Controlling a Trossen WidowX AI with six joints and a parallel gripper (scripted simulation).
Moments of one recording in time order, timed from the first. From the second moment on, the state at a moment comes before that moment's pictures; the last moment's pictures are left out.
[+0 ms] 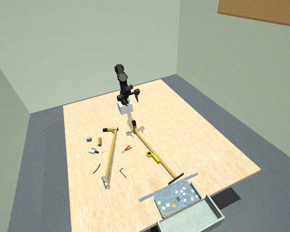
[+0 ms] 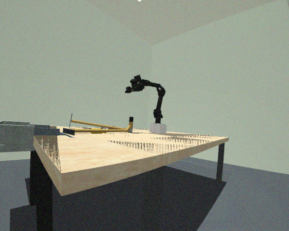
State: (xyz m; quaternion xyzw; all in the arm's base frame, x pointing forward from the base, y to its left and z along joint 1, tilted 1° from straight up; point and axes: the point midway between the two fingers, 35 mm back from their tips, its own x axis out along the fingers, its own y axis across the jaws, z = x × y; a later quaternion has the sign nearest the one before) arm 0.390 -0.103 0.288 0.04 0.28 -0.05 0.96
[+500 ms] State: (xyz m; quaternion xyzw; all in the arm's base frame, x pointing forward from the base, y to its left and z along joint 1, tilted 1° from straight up) arm 0.425 -0.106 0.263 0.04 0.33 -0.04 0.94
